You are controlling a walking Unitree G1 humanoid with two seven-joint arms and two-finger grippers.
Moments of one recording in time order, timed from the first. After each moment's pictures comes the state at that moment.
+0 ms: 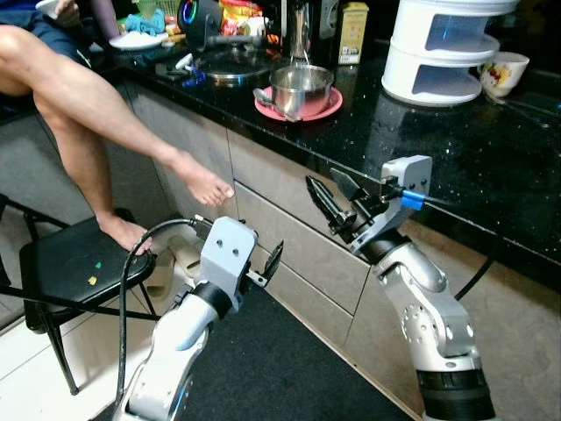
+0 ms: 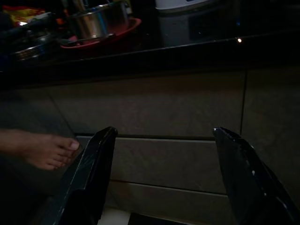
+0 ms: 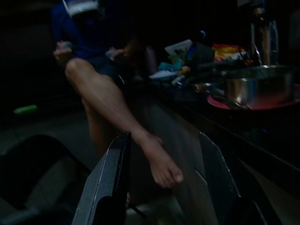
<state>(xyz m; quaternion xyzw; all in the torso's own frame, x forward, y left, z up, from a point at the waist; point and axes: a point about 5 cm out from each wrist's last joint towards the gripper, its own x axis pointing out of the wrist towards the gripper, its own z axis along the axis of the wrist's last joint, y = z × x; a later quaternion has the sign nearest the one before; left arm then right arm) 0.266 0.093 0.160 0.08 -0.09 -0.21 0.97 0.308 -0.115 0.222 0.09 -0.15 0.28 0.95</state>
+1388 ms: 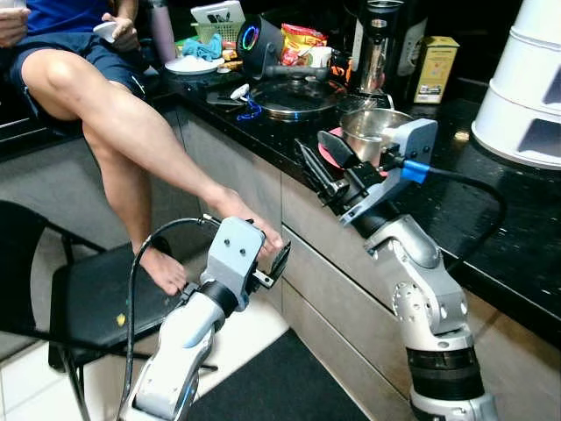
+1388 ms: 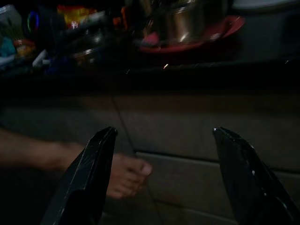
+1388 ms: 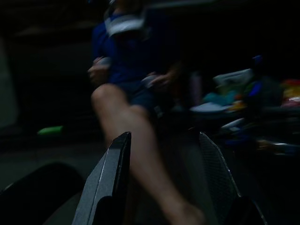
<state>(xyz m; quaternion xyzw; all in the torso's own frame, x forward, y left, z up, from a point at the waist) 0.268 0.090 0.158 0.08 -0.09 -0.22 0.97 0.306 -0.092 0.251 0.09 -0.19 0.31 0.93</state>
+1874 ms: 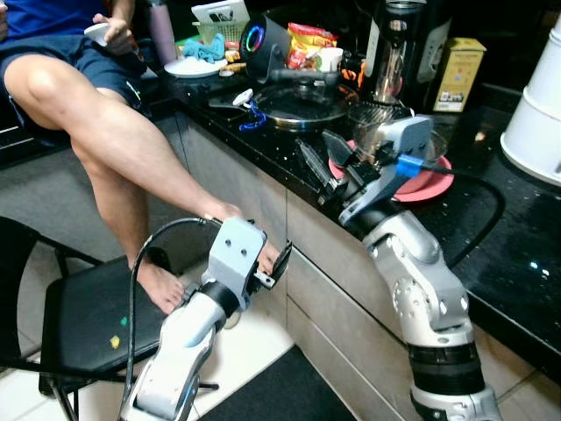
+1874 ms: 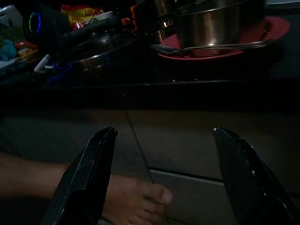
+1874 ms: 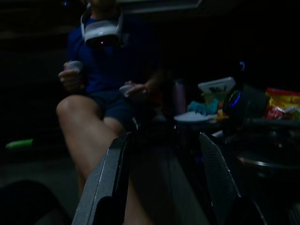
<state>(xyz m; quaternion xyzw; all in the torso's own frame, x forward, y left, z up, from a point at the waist) 0.268 0.084 0.159 0.07 -0.09 -0.23 0.97 0.312 -0.101 0.262 0.08 -0.20 0.28 0.94</state>
